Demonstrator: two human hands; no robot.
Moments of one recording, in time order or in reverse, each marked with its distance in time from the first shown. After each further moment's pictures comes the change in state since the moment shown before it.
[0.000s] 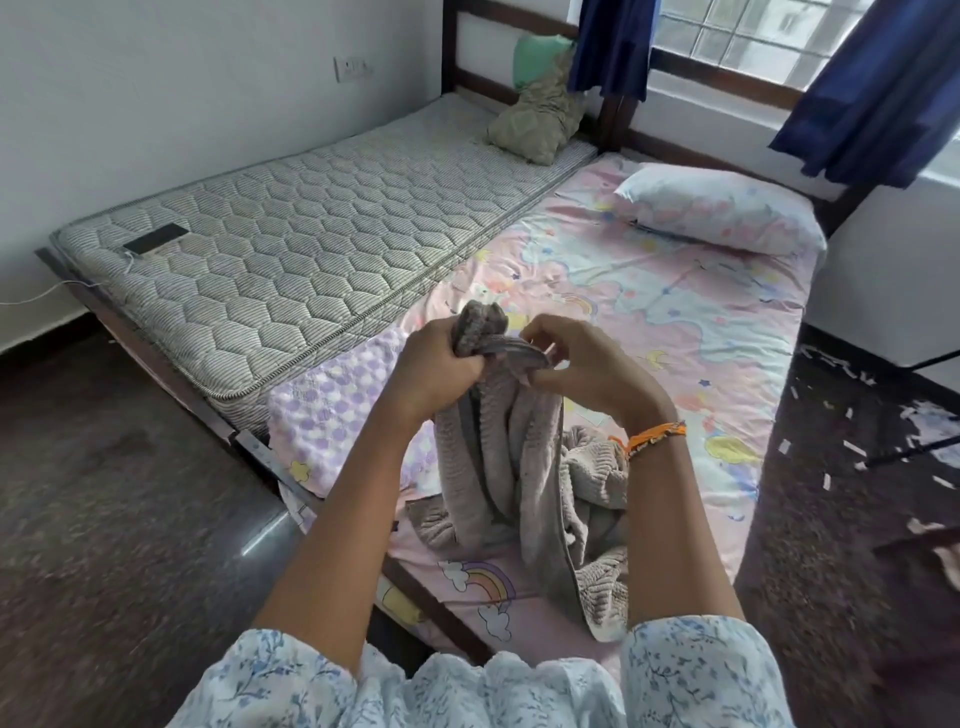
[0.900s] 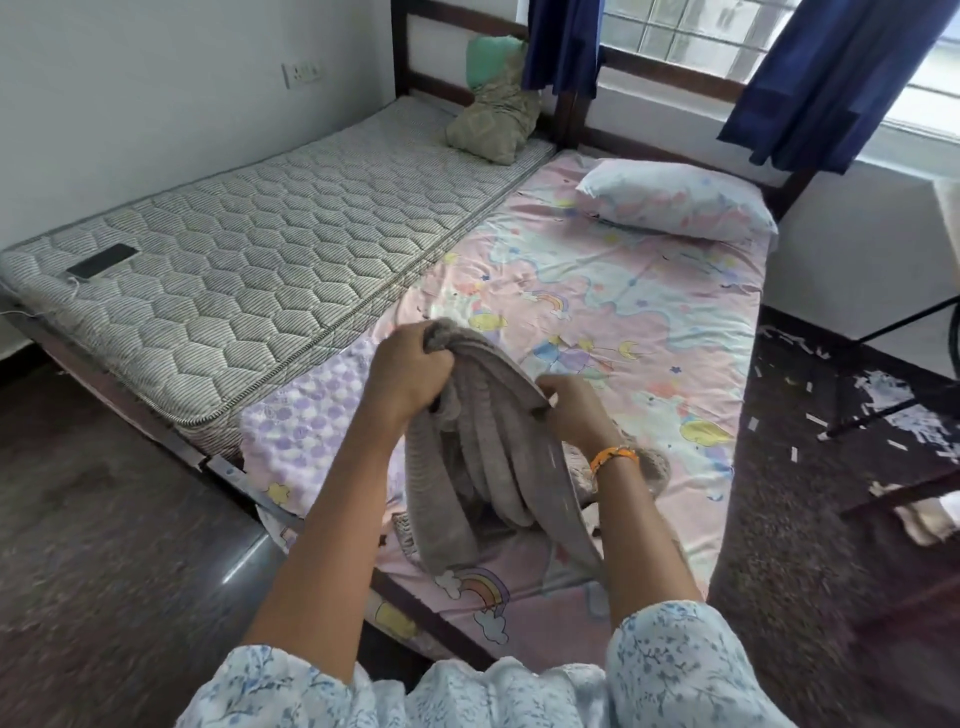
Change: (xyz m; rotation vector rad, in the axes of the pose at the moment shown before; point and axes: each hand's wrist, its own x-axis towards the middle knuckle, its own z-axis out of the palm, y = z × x) left_hand 0.014 -0.007 0.000 -0.031 0.039 -0.061; right_hand -0.003 0.079 0.039 -0.160 0.152 0.299
